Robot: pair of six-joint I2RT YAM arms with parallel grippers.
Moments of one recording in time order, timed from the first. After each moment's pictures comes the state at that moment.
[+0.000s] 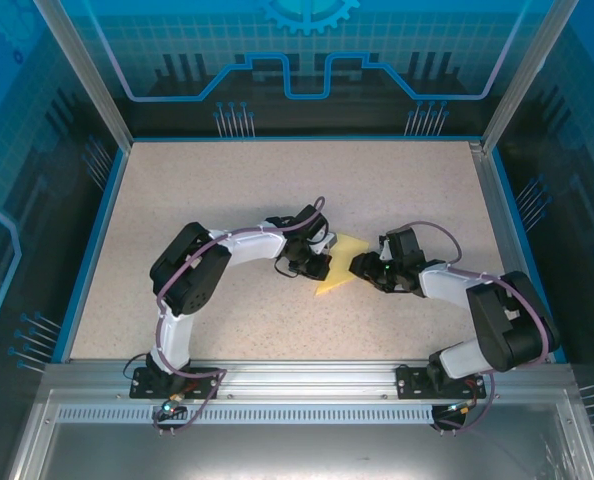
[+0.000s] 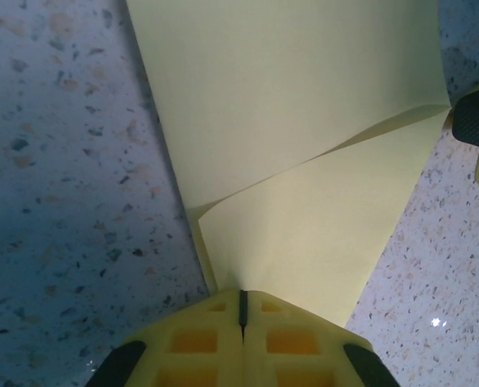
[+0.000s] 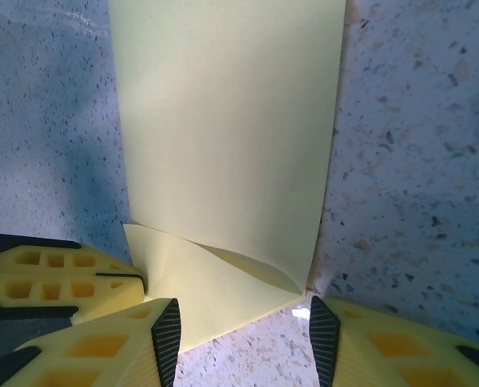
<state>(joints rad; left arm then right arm) -0.69 2.02 1.31 -0.50 0.37 -0.33 0.32 1.46 0.52 -0.01 -0.40 0.81</state>
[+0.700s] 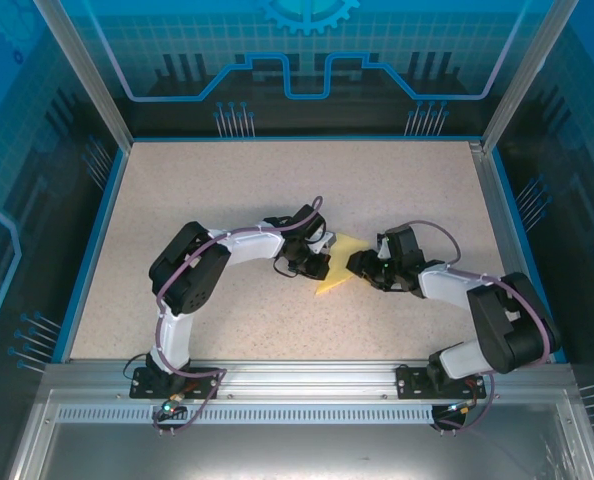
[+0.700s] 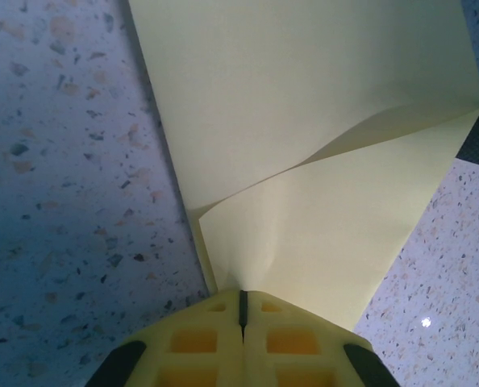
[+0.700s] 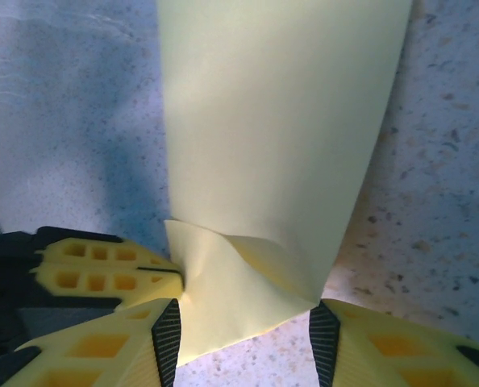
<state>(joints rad) -0.68 2.02 1.29 -0.47 0.40 -0.33 0.33 1.43 0.52 0.03 -0.43 0.85</state>
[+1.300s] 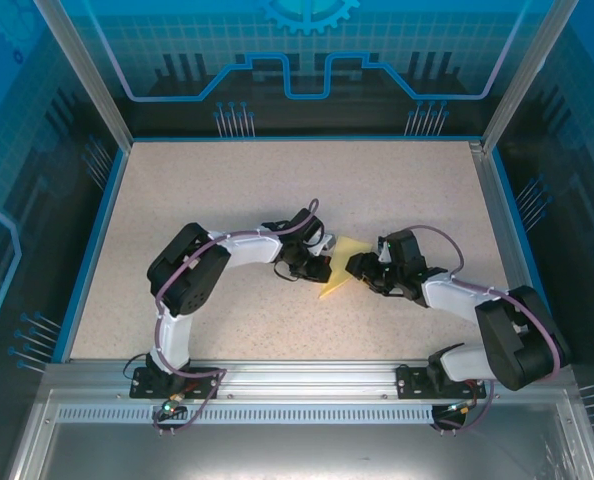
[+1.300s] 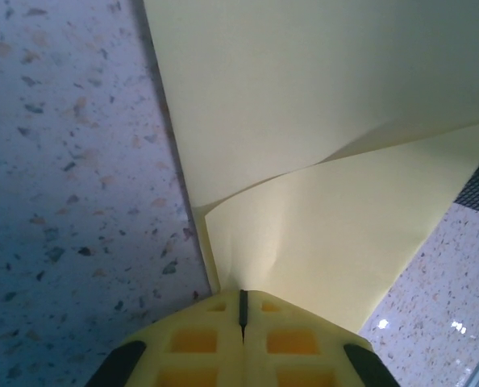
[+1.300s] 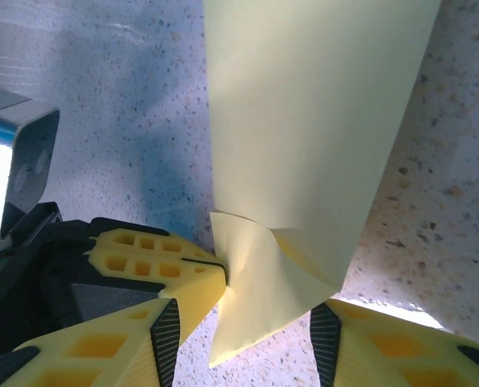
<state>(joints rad) -0.69 2.00 1.21 -0.37 0.48 -0.42 0.36 1.35 0.46 0.07 -0.42 0.94</state>
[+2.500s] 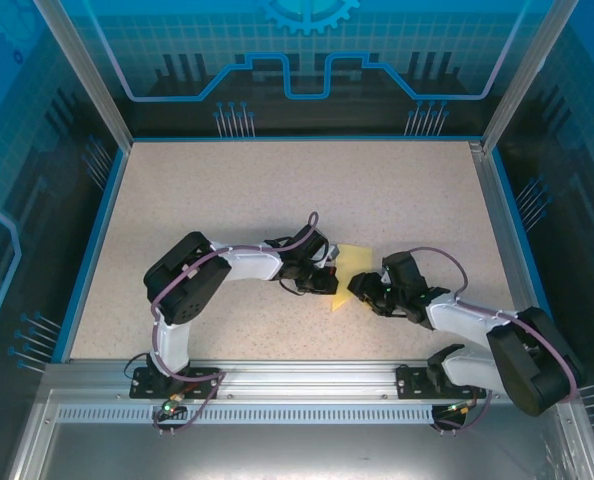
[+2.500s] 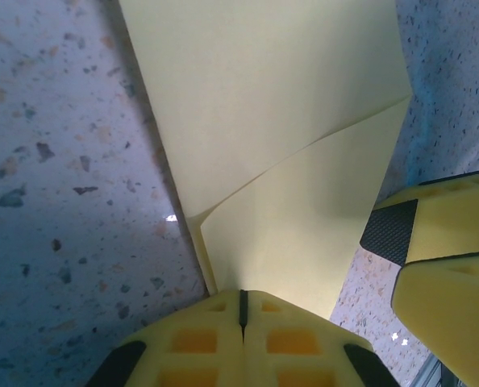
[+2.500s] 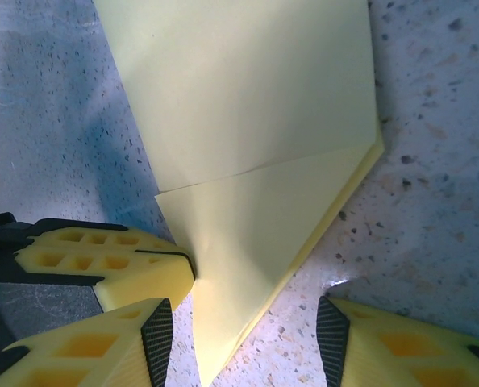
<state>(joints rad) -0.77 1.95 1.08 -0.18 0.48 -0.64 0.45 1.22 0.31 0.05 -0.34 1.09</state>
